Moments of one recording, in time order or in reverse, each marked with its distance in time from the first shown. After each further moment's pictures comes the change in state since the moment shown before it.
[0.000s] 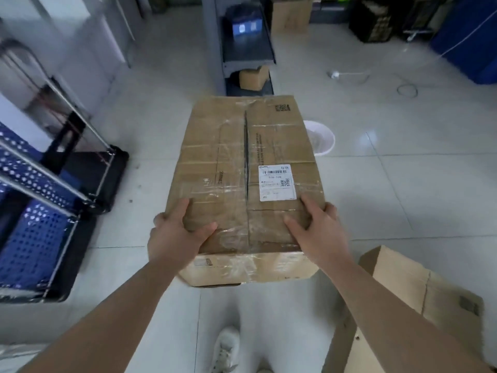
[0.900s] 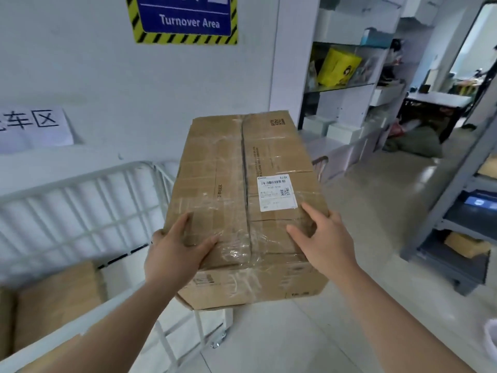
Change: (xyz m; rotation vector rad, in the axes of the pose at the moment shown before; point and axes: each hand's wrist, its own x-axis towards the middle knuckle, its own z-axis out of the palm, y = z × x) left_hand -0.388 -0.238 -0.338 -0.324 0.801 -0.563; right_hand -0.322 -0.411 -0.060 0.051 -0.236 -0.966
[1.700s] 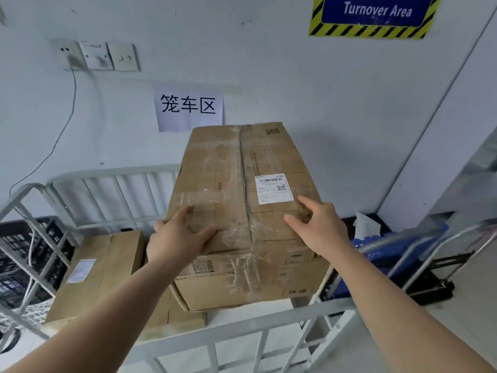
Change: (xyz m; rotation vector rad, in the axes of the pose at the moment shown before) left_hand 0.157 -0.222 -0.184 0.099 0.209 -0.415; right_hand 0.100 -0.297 0.243 0.066 -0.385 -0.366
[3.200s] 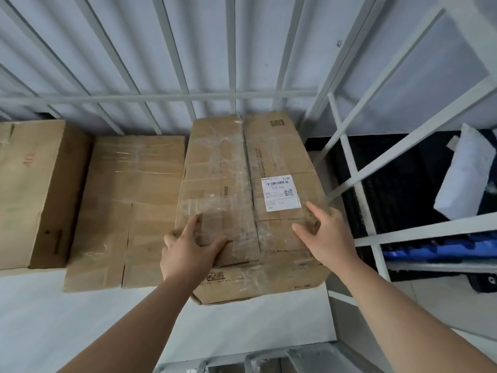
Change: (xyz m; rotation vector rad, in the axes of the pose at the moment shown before) left_hand 0.272 -0.202 0.457 0.066 -0.325 -0.467; right_hand 0.249 0.263 0.460 -0.049 -0.452 0.220
